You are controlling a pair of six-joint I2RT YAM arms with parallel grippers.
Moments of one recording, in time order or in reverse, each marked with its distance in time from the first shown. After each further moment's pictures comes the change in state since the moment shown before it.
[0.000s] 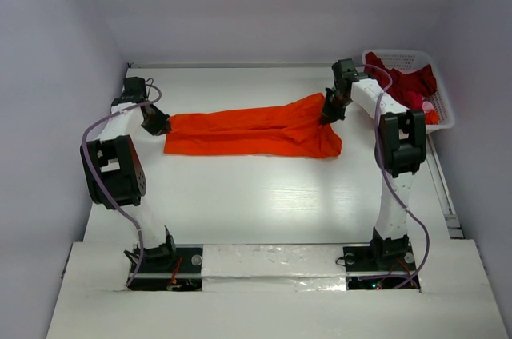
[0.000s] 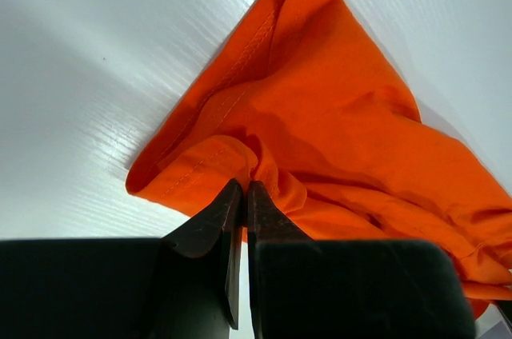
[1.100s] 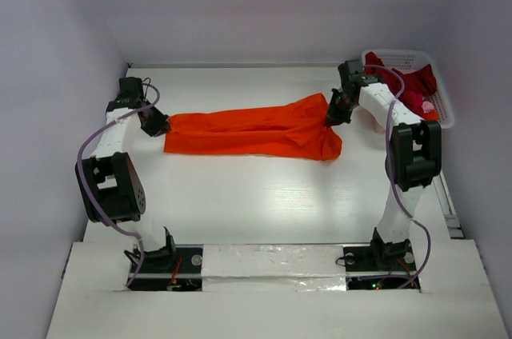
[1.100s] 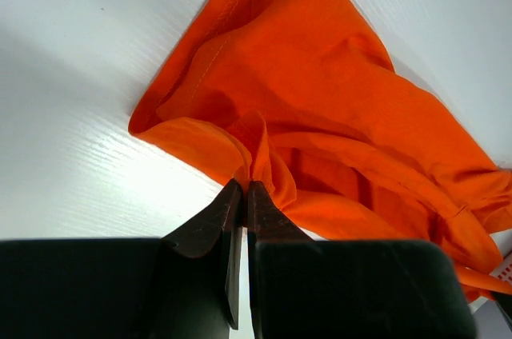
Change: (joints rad) left arm -0.006 -0.150 -0.047 -0.051 0.022 0.011; right arm 0.007 -0.192 -0.157 0.002 0.054 0.058
